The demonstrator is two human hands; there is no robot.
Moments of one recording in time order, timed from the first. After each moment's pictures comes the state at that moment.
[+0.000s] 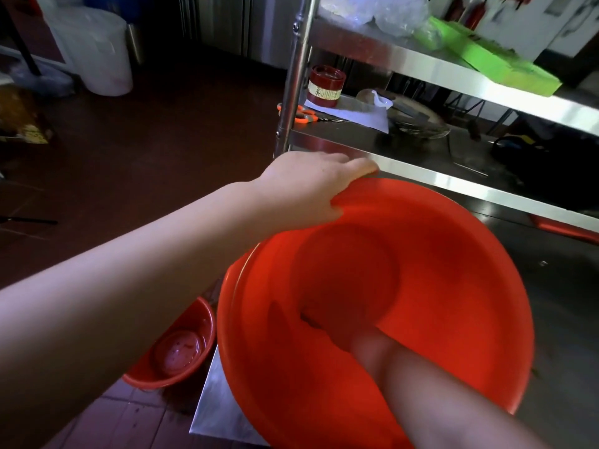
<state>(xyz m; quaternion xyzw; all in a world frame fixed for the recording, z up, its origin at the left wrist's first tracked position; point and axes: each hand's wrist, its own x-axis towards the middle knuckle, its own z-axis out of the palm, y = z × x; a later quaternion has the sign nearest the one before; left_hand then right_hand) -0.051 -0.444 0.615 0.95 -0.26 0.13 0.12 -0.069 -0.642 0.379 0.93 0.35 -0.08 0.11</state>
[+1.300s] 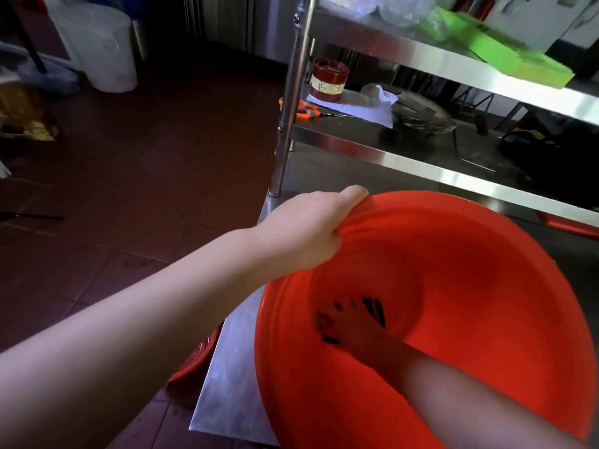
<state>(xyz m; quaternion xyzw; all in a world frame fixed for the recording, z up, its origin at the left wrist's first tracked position) -0.081 -0.464 0.585 0.94 -0.21 0.07 0.27 -0.076 -0.677 0.371 0.87 0.46 -0.05 0.17</state>
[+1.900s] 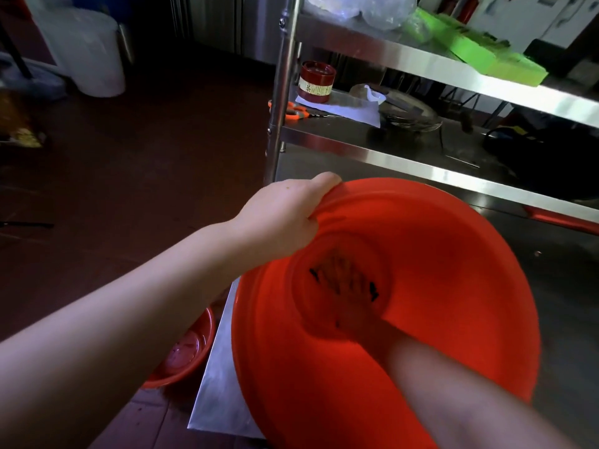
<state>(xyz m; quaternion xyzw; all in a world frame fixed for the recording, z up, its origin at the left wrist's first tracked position) -0.085 -0.449 0.595 0.93 -0.20 0.10 0.28 -0.056 -0.667 0.374 0.95 0.30 0.01 0.09</state>
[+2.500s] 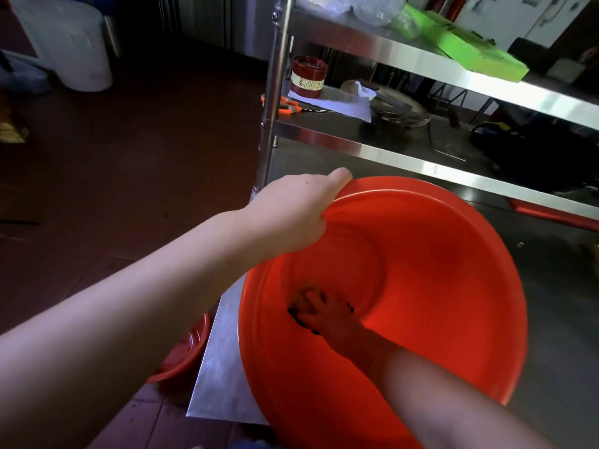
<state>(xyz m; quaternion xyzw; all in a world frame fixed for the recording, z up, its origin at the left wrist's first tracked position) -0.091 -0.463 0.600 0.95 -0.22 0.08 0.21 -0.097 -0.663 0.365 0.88 0.42 -0.10 0.18</state>
